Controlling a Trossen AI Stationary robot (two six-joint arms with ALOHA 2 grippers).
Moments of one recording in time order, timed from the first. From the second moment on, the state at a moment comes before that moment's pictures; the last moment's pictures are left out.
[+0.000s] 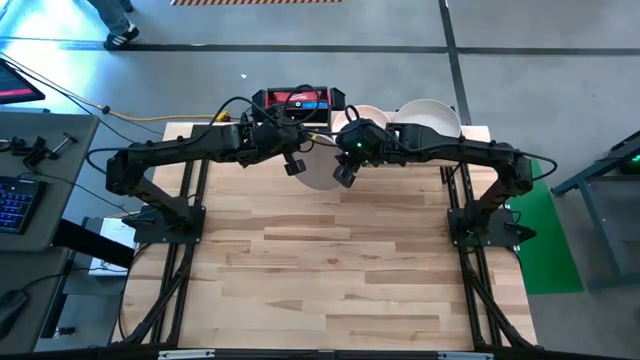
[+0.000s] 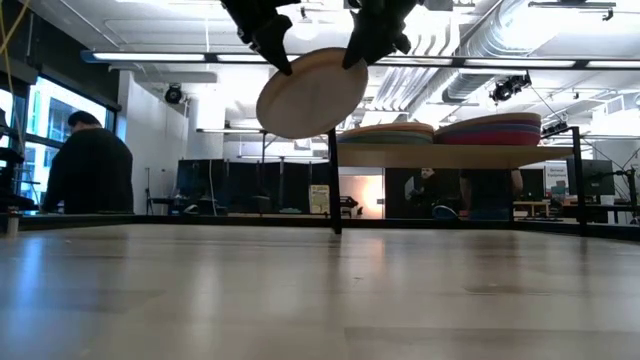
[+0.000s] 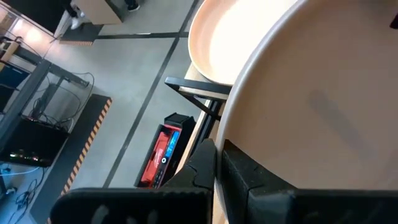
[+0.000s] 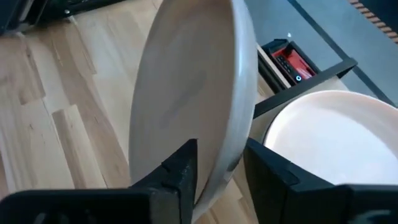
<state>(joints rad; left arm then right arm) 0.24 1.49 1.43 -0.65 -0.53 0.25 -0.18 1.63 1.64 -0.83 0.26 0.18</state>
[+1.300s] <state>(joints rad) 0.24 1.48 1.48 -0.61 -0.40 0.29 -0.18 1.63 1.64 -0.94 0.27 0.65</state>
